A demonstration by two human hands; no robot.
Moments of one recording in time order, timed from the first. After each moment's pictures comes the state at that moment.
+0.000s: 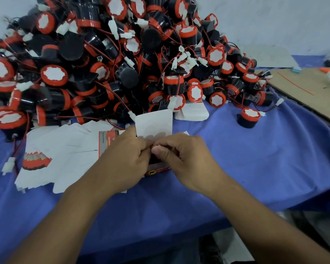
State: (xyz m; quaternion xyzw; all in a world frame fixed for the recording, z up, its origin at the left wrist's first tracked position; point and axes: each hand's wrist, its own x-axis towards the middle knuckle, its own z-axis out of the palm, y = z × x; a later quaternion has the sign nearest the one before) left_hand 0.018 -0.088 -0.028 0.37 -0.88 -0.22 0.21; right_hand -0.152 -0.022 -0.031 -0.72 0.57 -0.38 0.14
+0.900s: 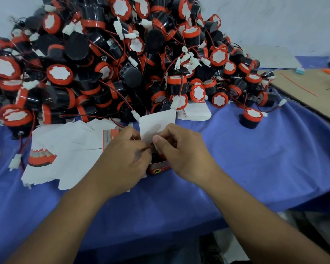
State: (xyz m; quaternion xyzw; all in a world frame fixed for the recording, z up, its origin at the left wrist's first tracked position) left_hand 0.027 -0.082 -0.040 0.39 -0.85 -0.23 0.25; right_hand -0.142 -0.035 -0.031 -0.63 0.64 -0.40 0.19
